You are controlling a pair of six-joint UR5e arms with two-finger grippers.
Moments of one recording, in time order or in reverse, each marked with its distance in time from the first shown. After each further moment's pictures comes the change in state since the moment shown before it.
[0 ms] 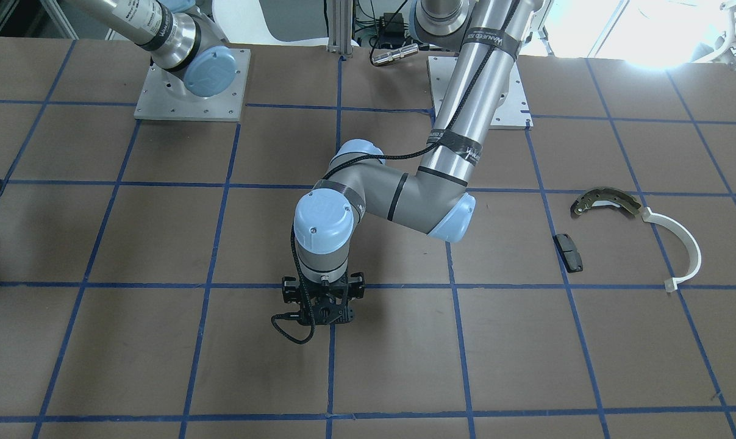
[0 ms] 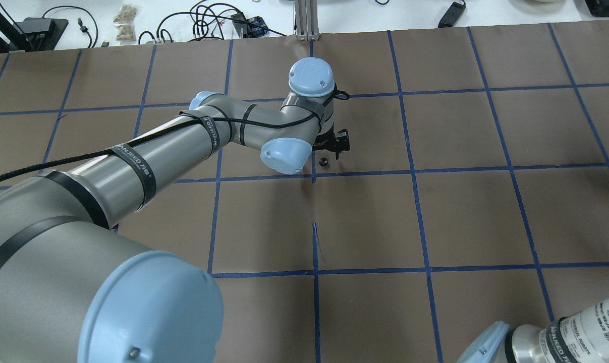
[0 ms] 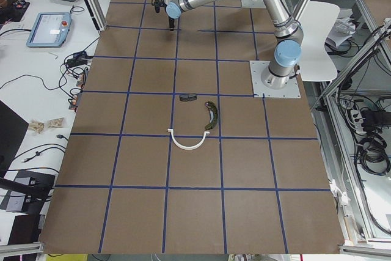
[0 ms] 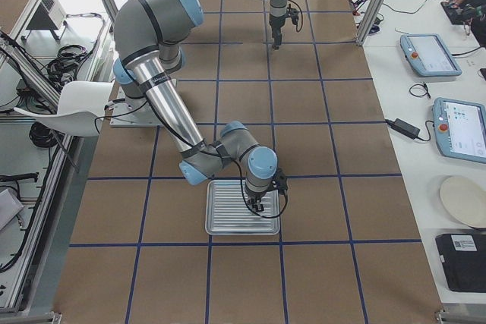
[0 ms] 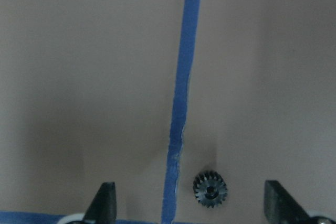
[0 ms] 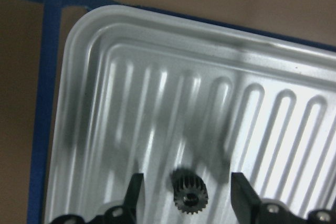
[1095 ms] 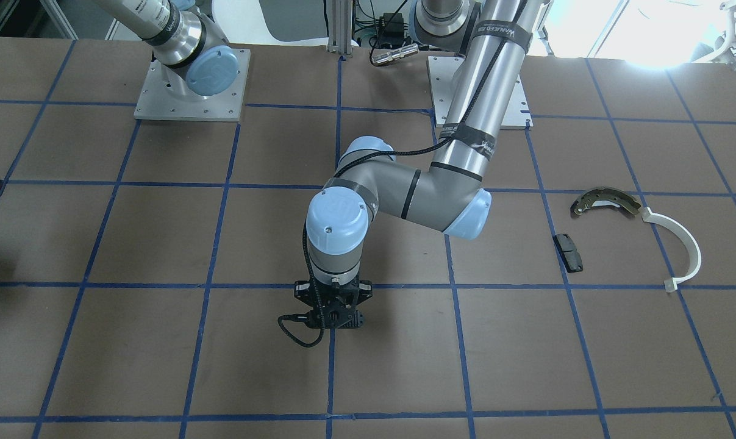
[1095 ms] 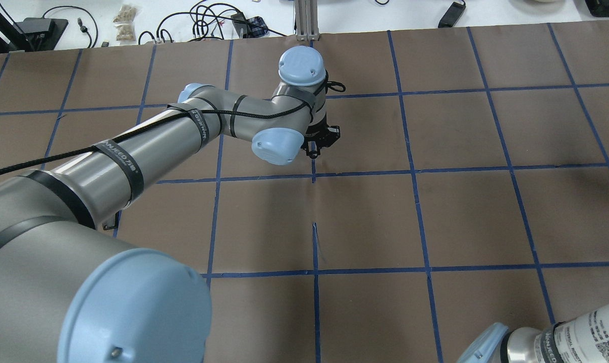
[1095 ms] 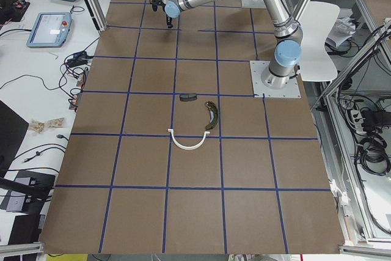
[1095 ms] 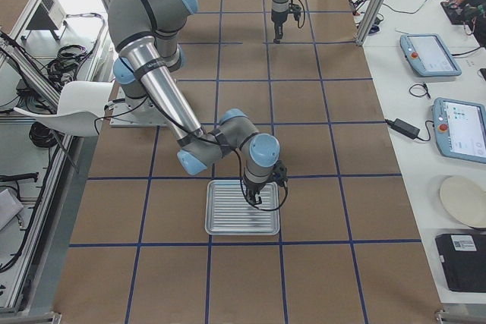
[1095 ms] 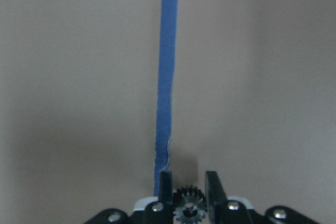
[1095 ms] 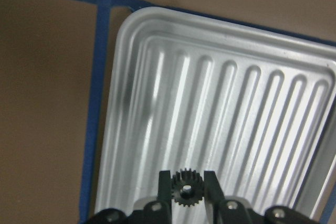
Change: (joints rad) left arm 0.064 0.055 0.004 -0.054 -0.005 0.147; right arm 0.060 -0.132 -0.001 0.139 -0.053 0.067
